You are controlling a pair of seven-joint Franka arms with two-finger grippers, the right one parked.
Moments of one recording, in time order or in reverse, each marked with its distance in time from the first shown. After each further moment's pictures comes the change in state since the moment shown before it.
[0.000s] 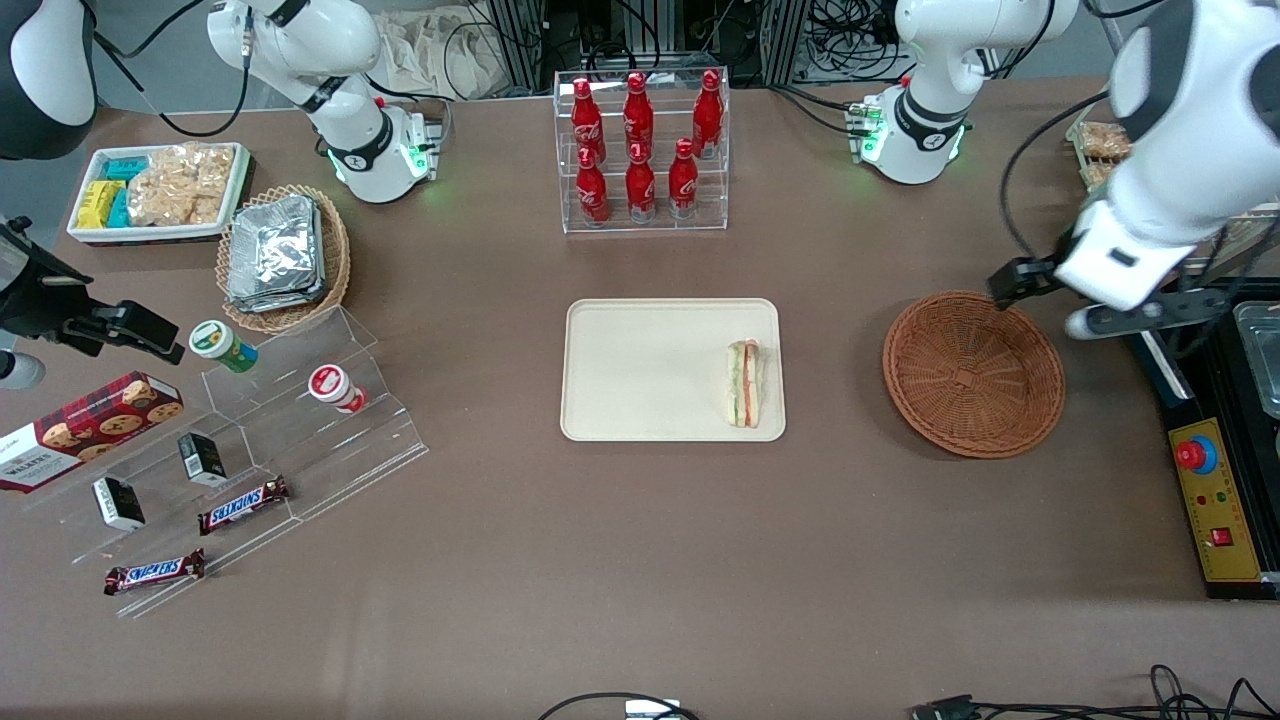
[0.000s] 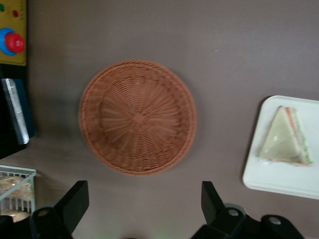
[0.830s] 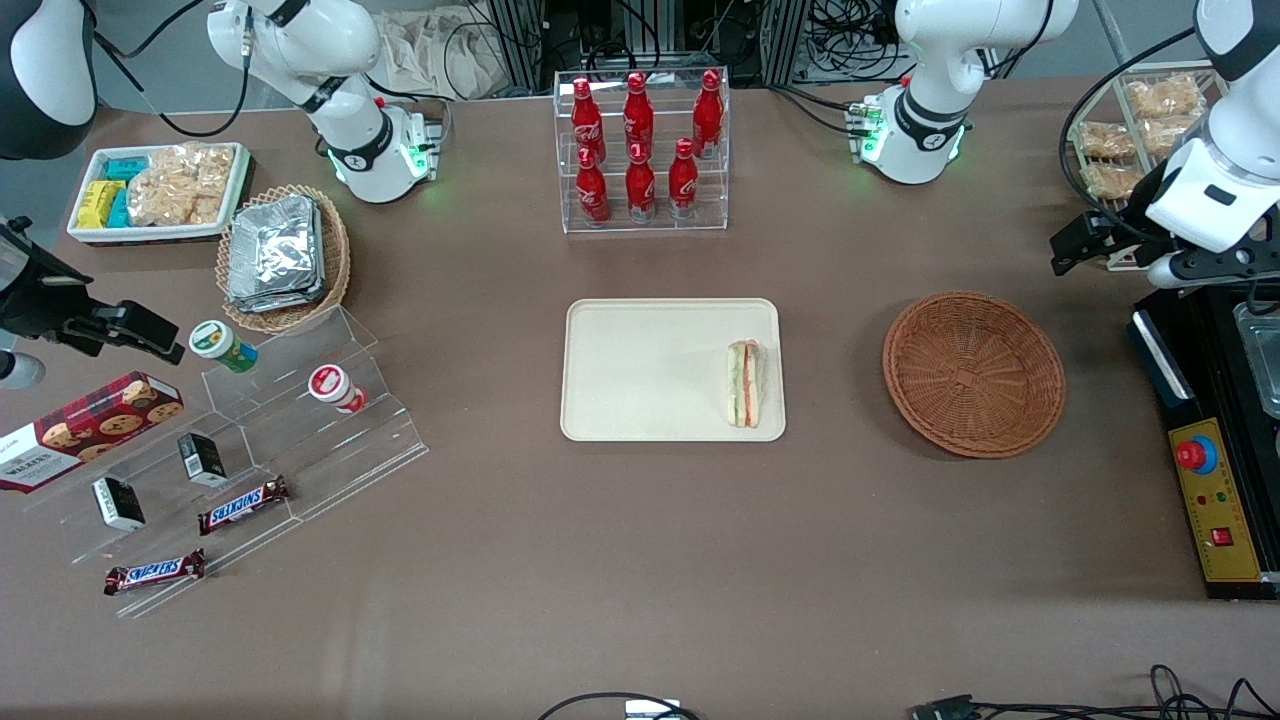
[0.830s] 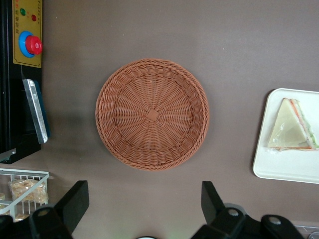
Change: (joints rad) arm -0.006 -0.100 0.078 -0.050 -0.016 -0.001 0.109
